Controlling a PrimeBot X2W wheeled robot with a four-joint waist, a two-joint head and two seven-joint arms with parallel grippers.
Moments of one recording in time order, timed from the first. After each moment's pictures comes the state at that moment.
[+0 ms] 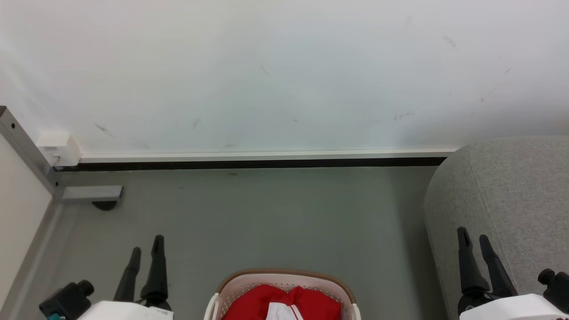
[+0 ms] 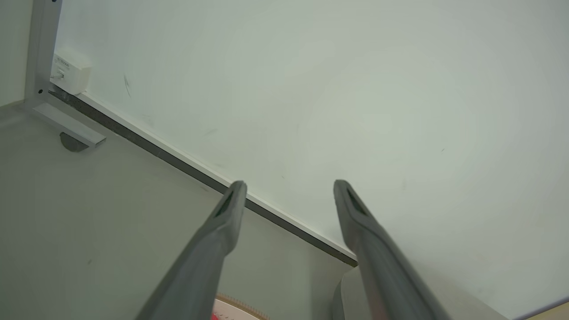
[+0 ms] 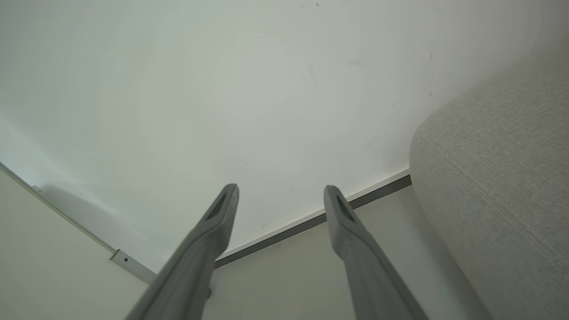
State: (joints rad) left arm -0.03 0.05 0.04 0.13 -0.69 -0.09 -0.10; right arm -0.07 -0.05 0.06 0.17 0.78 0.13 -0.10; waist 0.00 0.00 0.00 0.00
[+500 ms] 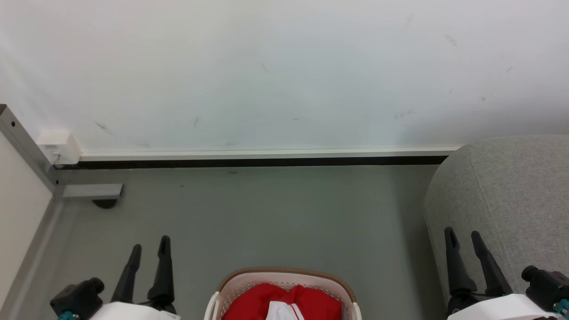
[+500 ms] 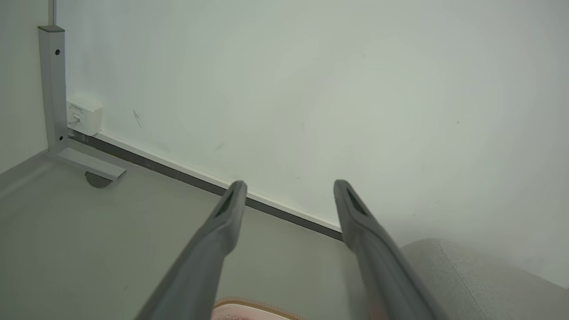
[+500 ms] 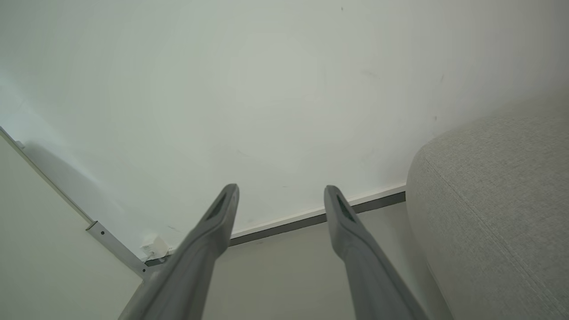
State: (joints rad) left arm -0.03 0.06 0.00 0.12 -0.51 -0.07 -0.14; right arm -0.08 -0.05 0.09 0.19 0.61 0.13 -0.14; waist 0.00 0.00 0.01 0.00
